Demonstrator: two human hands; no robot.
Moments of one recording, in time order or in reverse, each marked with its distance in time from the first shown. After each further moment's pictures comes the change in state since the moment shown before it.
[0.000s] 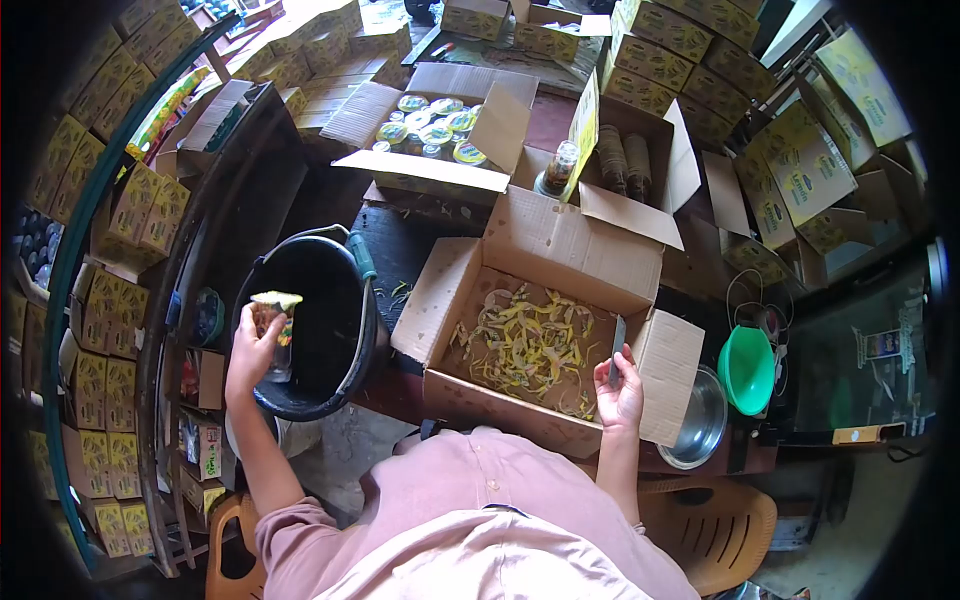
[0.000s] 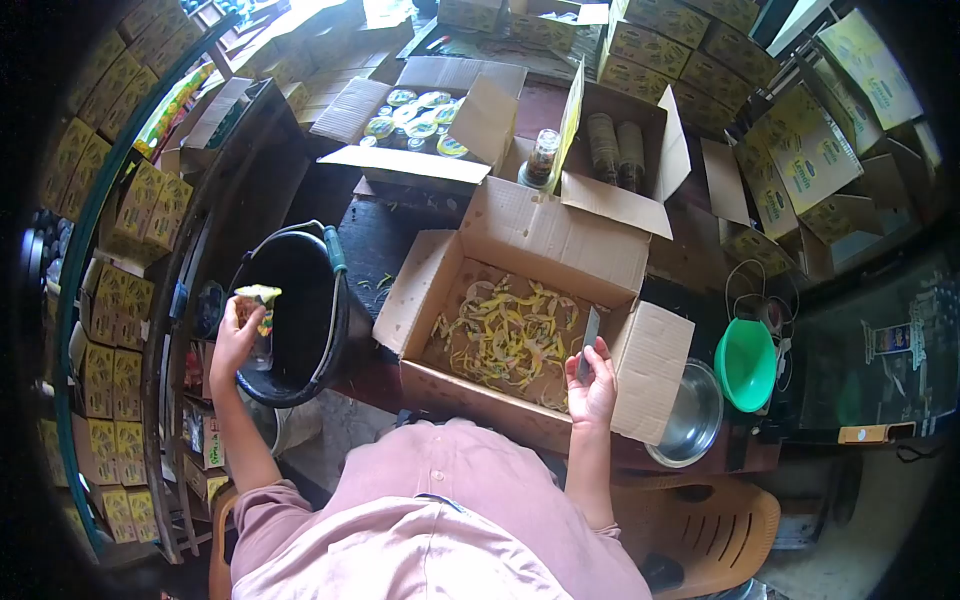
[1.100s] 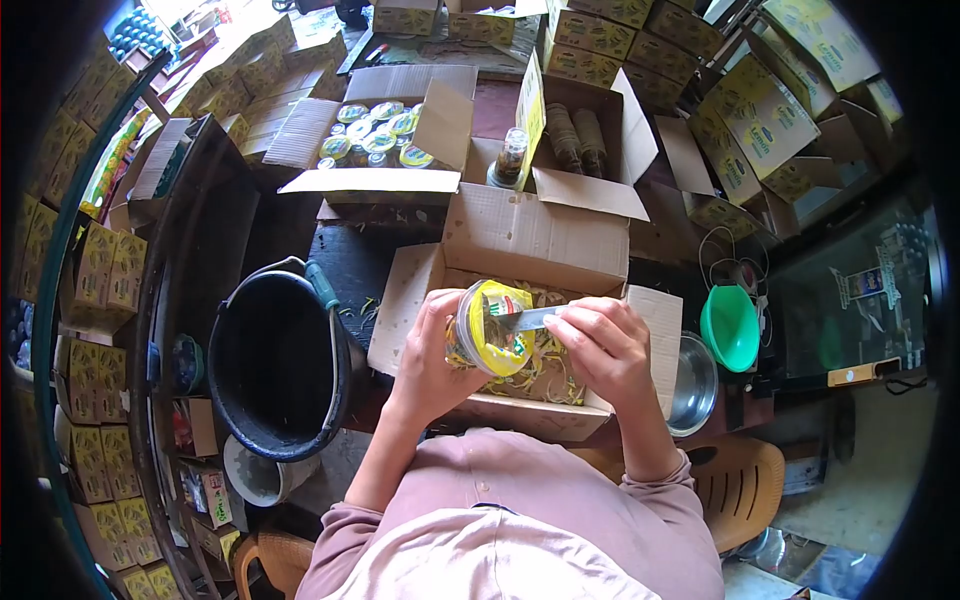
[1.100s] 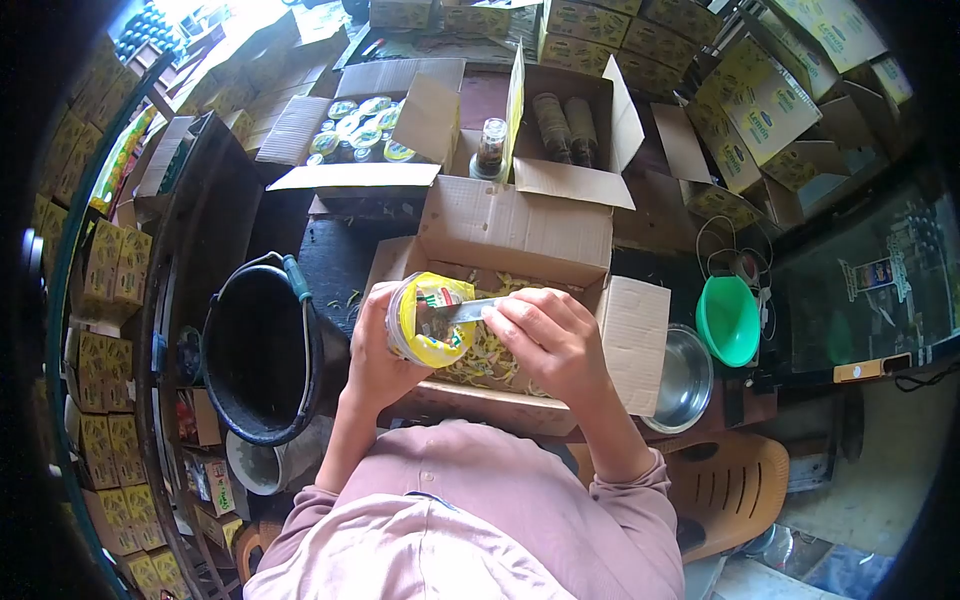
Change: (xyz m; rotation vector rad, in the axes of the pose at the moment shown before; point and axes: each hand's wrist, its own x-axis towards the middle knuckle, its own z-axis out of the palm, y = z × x) left_hand -0.041 0.191 0.165 -0.371 -0.168 0.811; right_hand -0.053 -0.051 0.133 -1.582 -0.808 -1.710
